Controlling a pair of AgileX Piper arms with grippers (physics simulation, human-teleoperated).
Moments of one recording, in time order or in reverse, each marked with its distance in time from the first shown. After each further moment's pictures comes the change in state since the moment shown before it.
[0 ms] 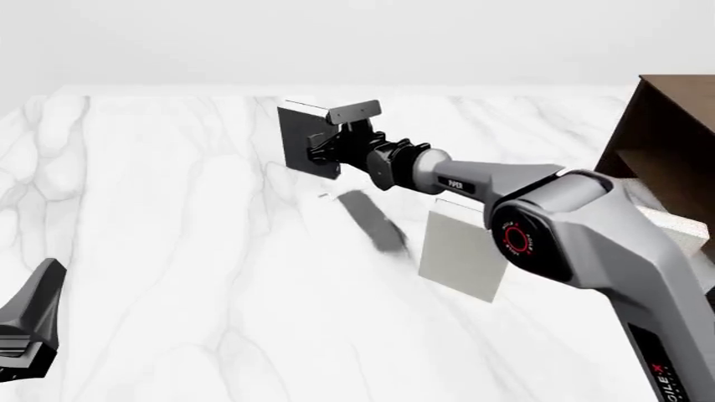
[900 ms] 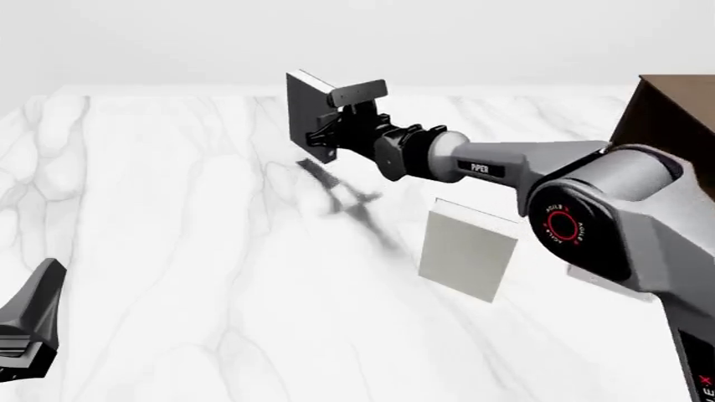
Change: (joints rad) left arm 0.000 0.000 0.000 0.000 0.000; right arm 0.017 -0.183 0.196 -0.076 -0.011
